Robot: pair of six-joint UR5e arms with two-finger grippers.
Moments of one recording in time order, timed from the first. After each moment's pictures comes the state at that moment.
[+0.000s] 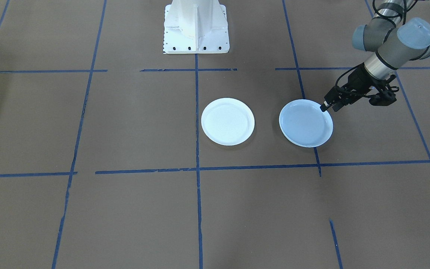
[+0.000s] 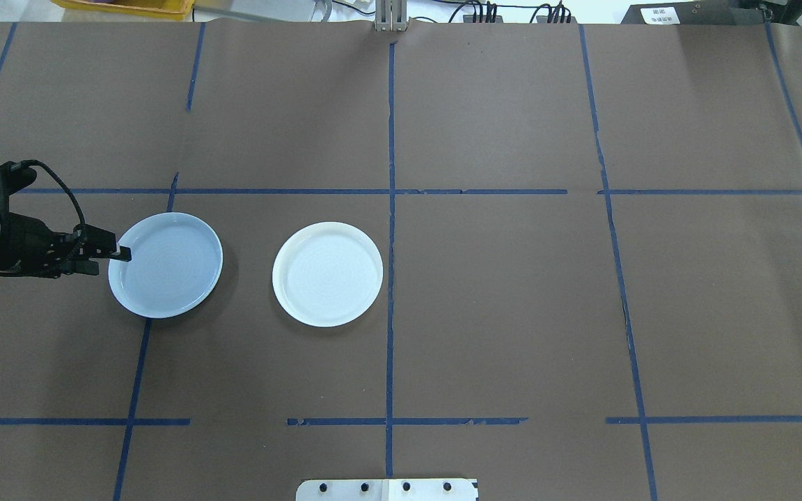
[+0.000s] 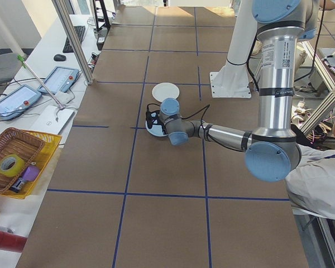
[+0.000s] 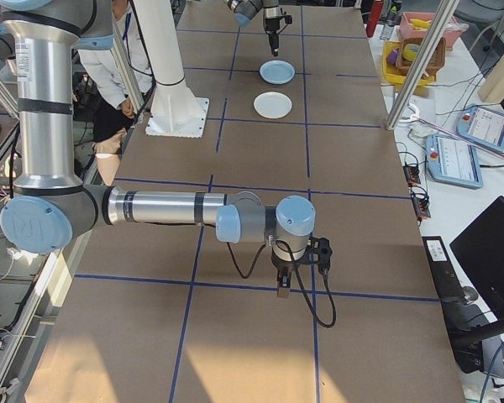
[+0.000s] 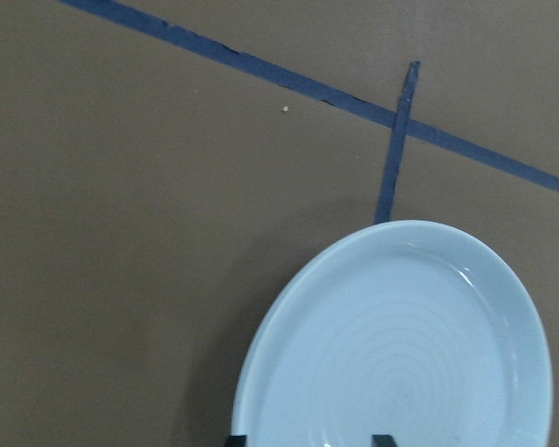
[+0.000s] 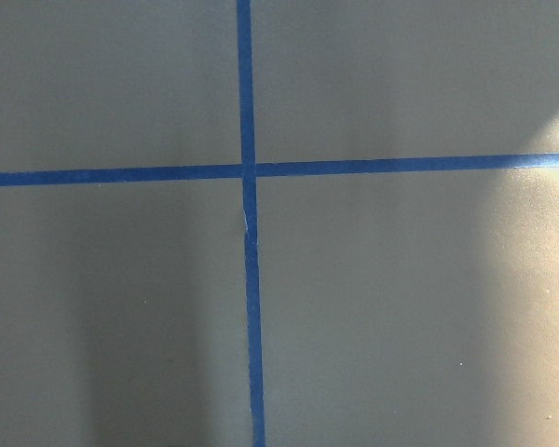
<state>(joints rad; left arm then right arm) -0.83 -1.55 -1.74 -2.52 -2.17 -1.42 1.54 -1.61 1.62 -1.56 2.30 0.09</state>
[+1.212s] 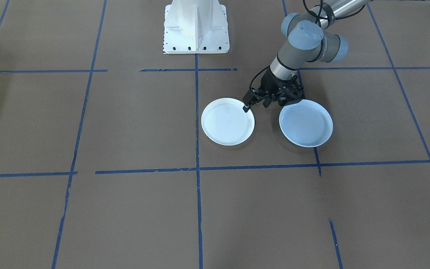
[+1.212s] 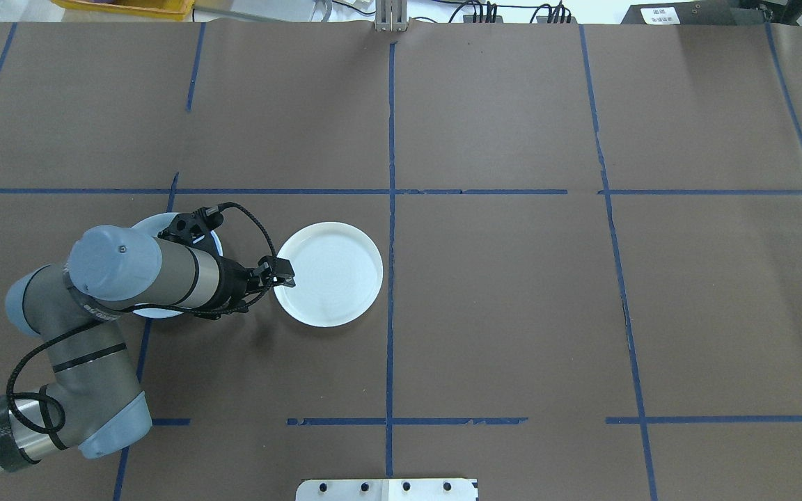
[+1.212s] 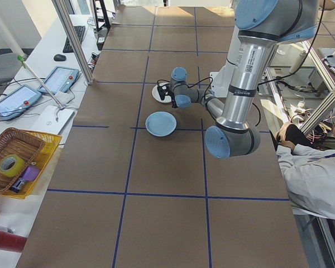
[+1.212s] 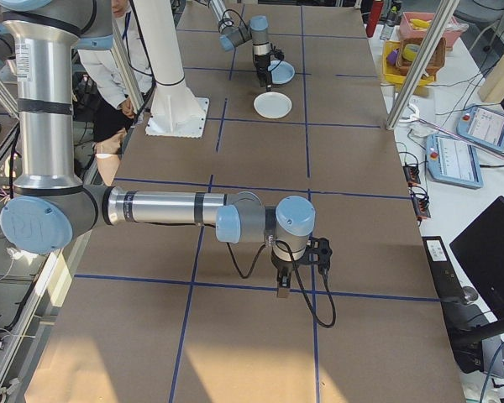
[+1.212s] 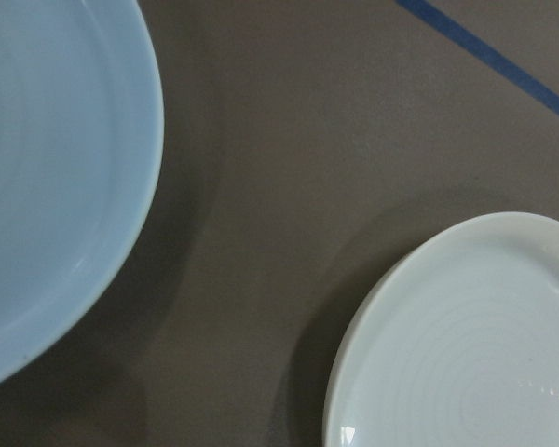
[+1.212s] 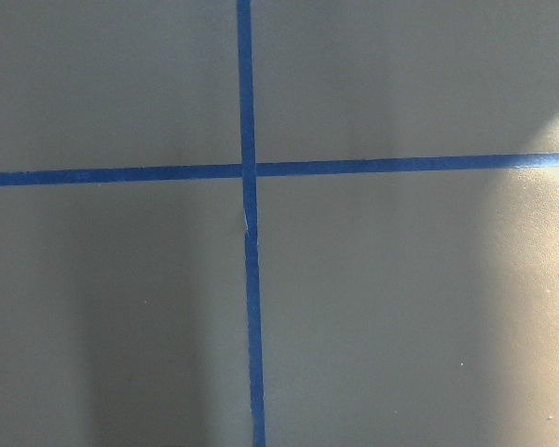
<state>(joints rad) -0.49 -1.89 -1.70 -2.21 -1.85 -1.72 1.54 -1.61 1.62 -1.56 2.30 0.09</state>
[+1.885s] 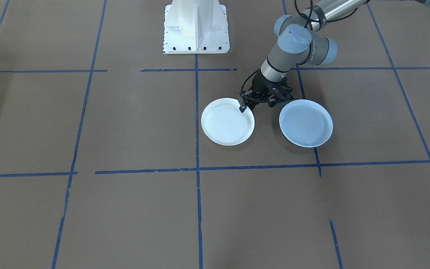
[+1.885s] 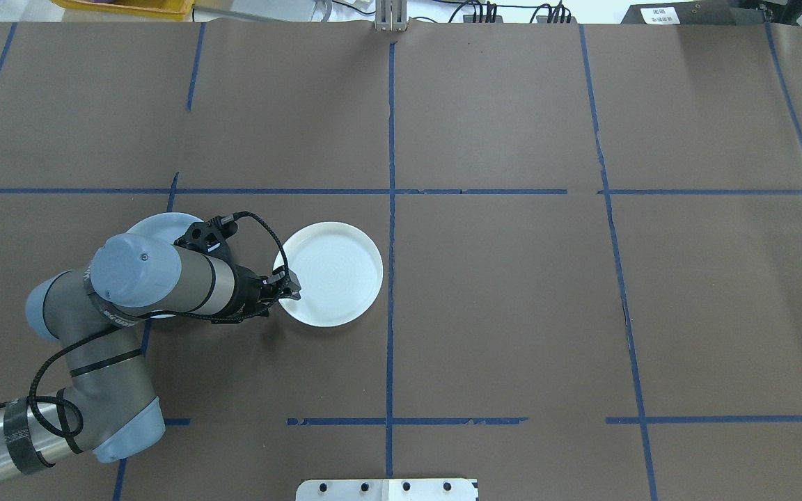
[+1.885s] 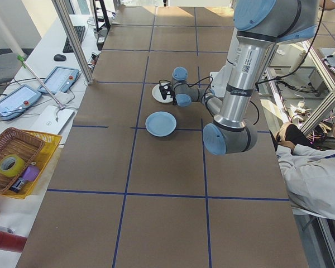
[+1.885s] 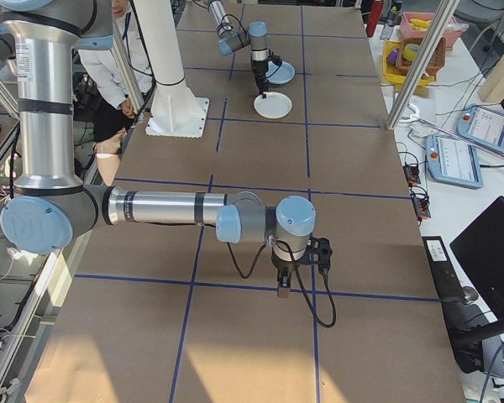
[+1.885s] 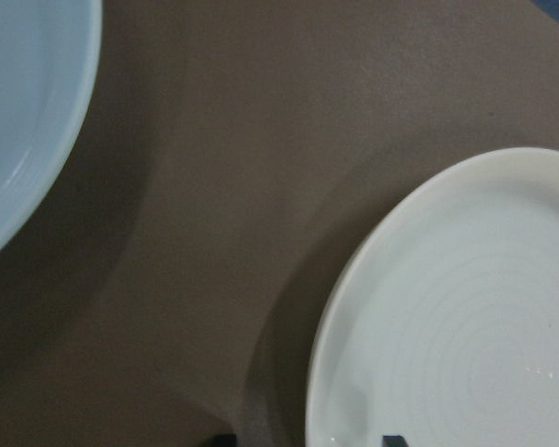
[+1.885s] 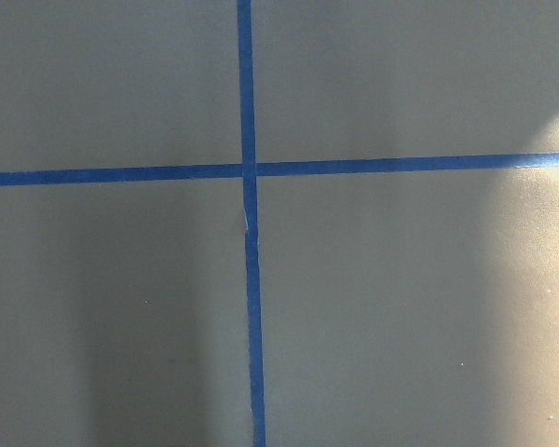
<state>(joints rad) -0.47 -1.92 -1.68 -2.21 -1.85 -1.73 1.54 -1.61 1.62 -1.56 2.30 0.09</state>
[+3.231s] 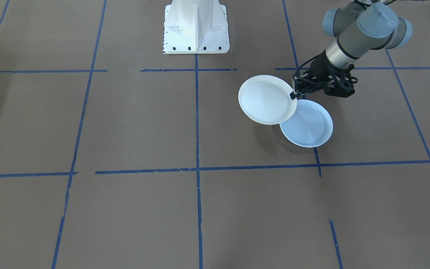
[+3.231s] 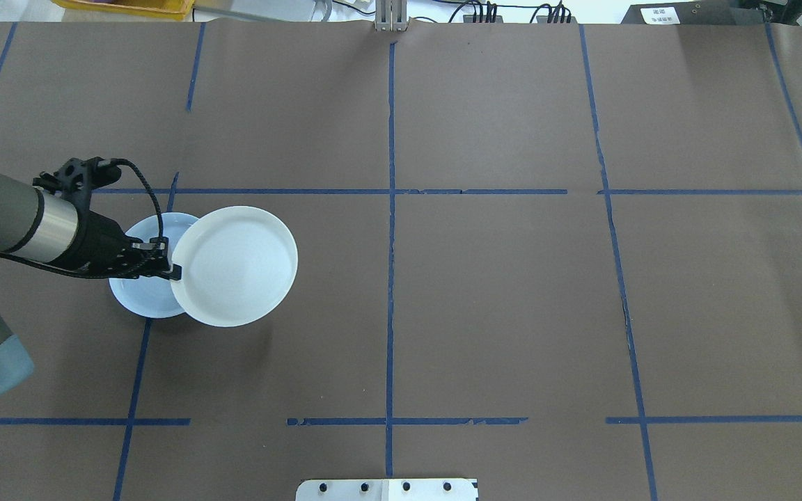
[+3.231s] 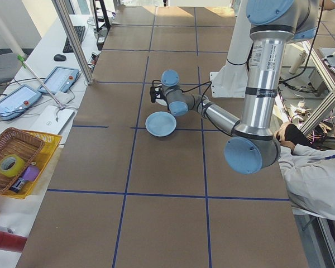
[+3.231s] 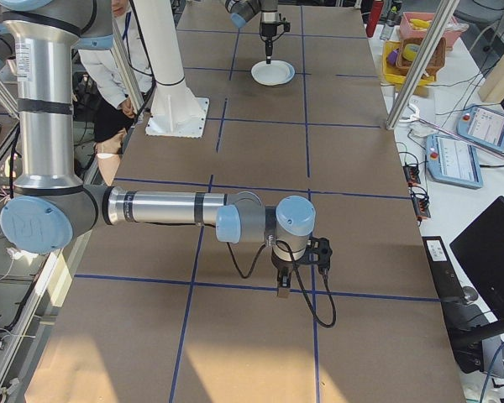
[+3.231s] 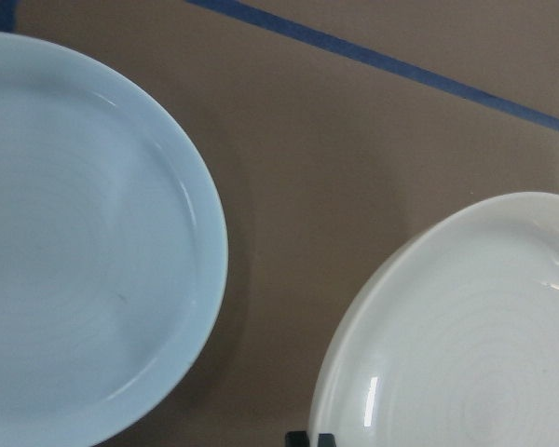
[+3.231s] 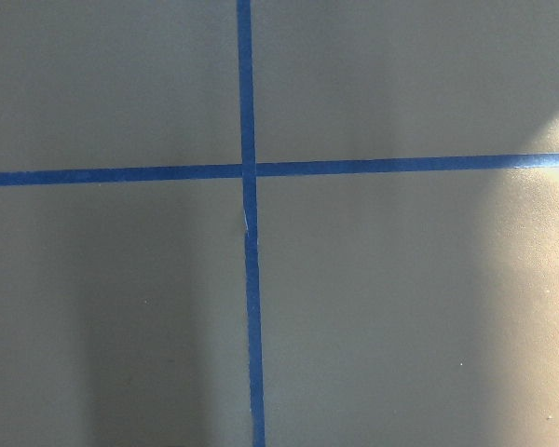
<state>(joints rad) -0.78 -1.65 -1.87 -2.22 -2.22 -1.27 1.54 -1.61 1.62 -1.56 2.30 0.09</state>
